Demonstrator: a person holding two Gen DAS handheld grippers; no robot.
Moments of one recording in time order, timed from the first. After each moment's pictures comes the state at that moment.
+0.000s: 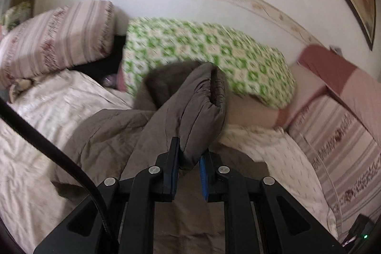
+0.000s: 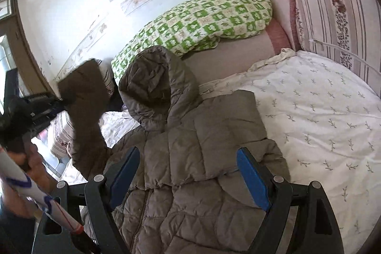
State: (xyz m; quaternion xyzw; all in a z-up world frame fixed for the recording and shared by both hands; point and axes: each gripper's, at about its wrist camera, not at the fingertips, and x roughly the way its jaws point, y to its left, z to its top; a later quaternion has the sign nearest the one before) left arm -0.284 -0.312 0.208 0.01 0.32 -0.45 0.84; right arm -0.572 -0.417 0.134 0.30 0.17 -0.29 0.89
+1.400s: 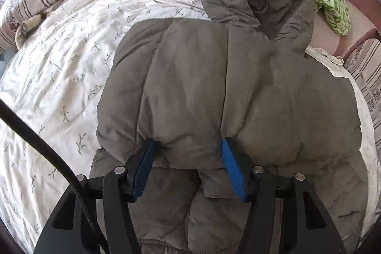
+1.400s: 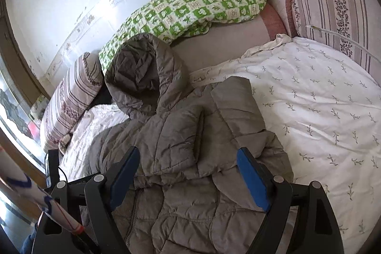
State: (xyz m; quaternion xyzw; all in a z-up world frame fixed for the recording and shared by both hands) left arm -0.194 -0.241 0.034 0.14 0.47 -0.36 0.80; right arm -0.547 -0.434 0.112 0.32 0.22 -0.30 0.87
